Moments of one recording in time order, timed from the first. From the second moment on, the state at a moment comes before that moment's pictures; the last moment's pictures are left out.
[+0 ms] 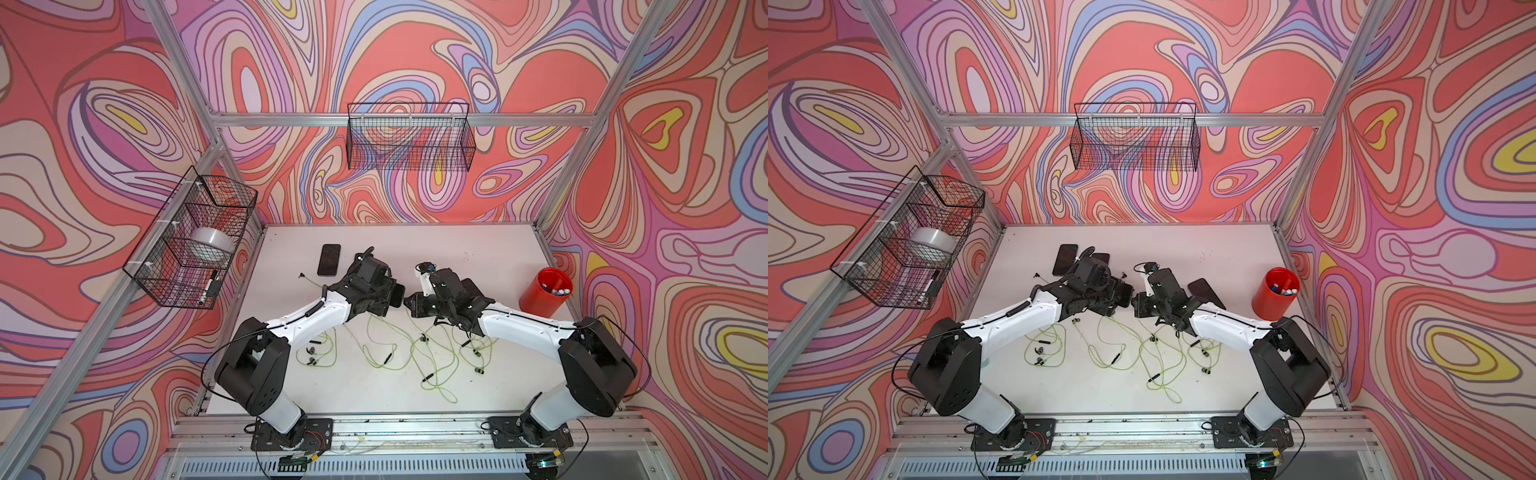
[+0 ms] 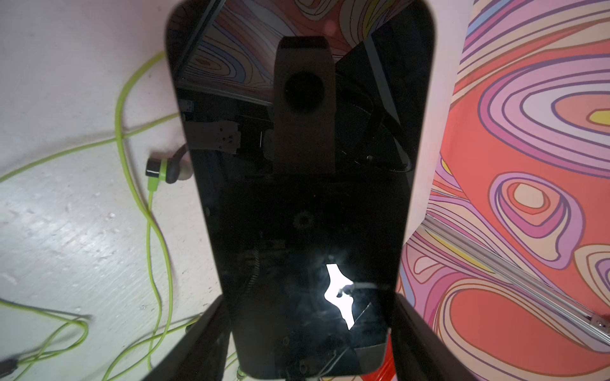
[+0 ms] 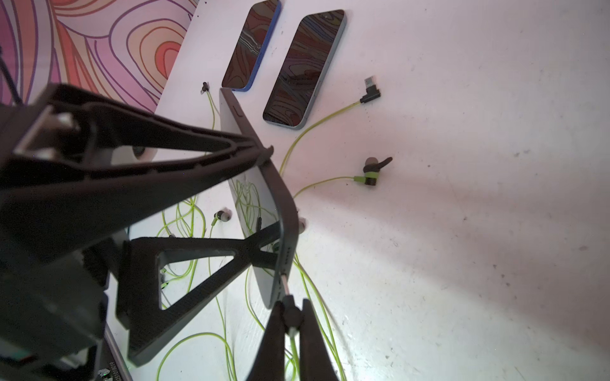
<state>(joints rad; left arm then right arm) -0.61 1.59 1.07 -0.30 0.05 -1.77 0.68 1.57 0.94 -0.02 -0.19 0.54</state>
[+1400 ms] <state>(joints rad) -0.67 1.97 1.56 -0.55 0.10 -1.27 0.46 1.30 0.86 -0.20 -0.22 0.49</state>
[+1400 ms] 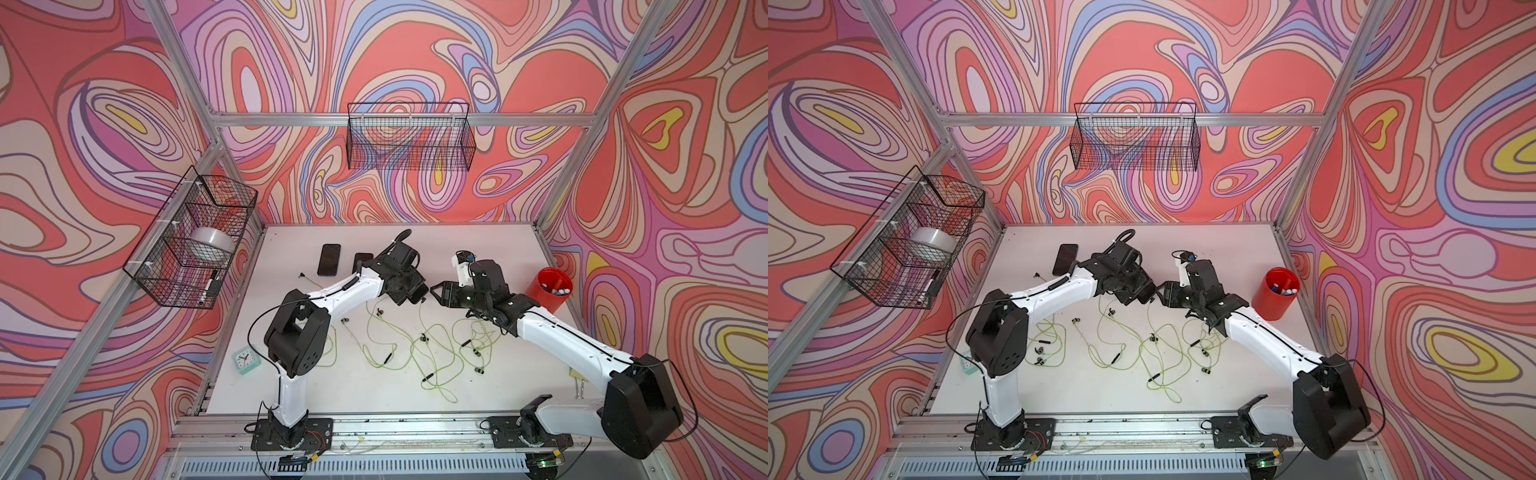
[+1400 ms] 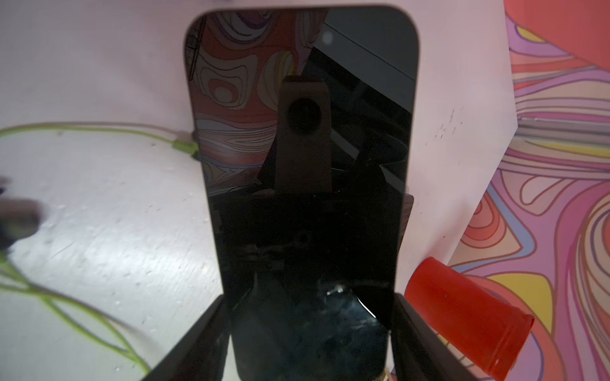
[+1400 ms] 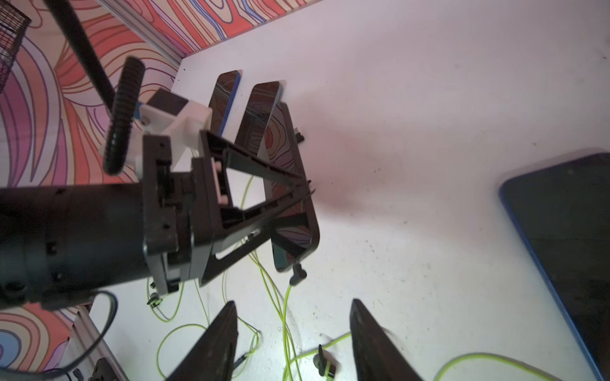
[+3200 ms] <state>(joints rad) -0.43 2.07 1.84 -0.80 0.08 0.00 0.46 1.21 0.73 -0.31 -0.17 0.49</state>
